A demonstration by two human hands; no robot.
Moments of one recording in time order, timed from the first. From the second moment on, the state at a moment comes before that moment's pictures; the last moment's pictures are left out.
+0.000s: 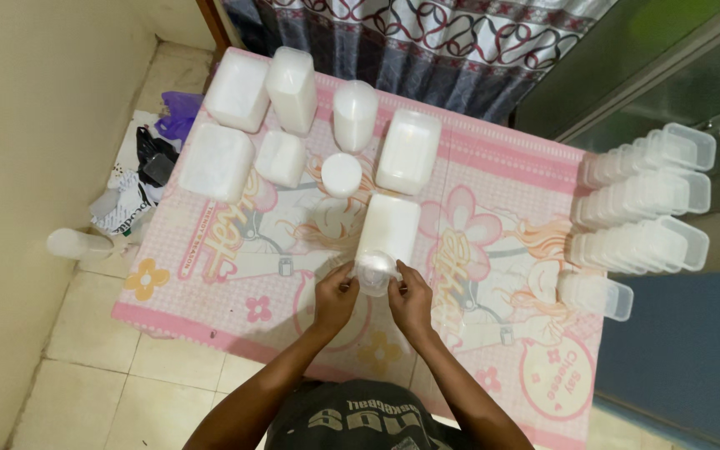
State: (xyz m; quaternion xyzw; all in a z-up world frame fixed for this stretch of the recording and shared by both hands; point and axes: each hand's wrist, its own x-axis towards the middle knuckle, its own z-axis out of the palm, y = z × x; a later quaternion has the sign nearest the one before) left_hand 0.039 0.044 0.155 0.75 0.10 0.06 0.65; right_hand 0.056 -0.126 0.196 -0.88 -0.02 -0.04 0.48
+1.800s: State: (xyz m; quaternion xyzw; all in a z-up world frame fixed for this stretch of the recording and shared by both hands) left_hand 0.398 0.123 0.182 0.89 0.05 0.19 0.41; right_hand 0.409 -0.039 0.193 -0.90 -0.10 -0.14 0.40
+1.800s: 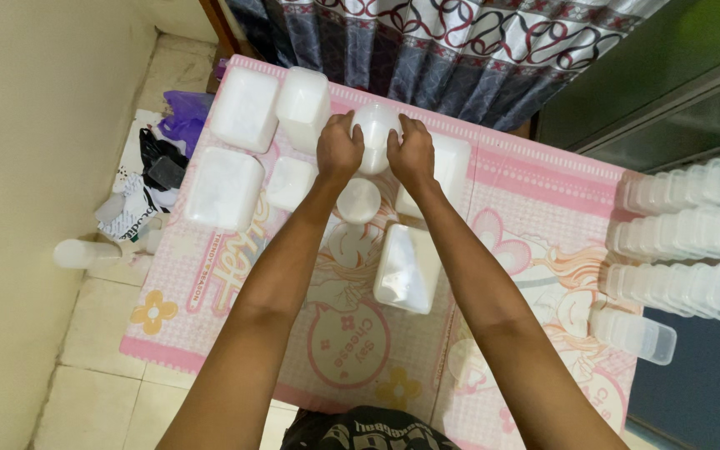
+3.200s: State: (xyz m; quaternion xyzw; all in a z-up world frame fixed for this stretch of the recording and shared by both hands) left_hand 0.009 -0.111 0.051 0.87 -0.19 -0.08 0.44; right_hand -0.049 -0.281 0.063 -0.95 0.13 -0.08 0.26
